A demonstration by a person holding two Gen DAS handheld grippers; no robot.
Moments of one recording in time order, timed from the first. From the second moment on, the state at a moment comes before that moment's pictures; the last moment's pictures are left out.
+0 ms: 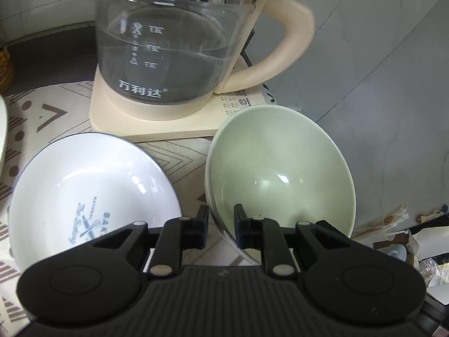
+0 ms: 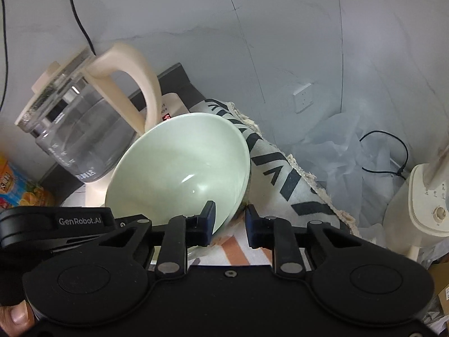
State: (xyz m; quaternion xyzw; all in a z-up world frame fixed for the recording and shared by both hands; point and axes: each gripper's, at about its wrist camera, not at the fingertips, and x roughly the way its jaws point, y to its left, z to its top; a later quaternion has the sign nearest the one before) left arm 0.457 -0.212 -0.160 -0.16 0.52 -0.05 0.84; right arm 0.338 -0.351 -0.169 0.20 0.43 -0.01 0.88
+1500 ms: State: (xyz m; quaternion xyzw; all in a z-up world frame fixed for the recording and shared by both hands) left arm 0.289 -0.158 -0.060 -0.18 0.42 0.01 0.89; right arm 0.212 -0.297 -0.080 0.17 0.34 0.10 0.92
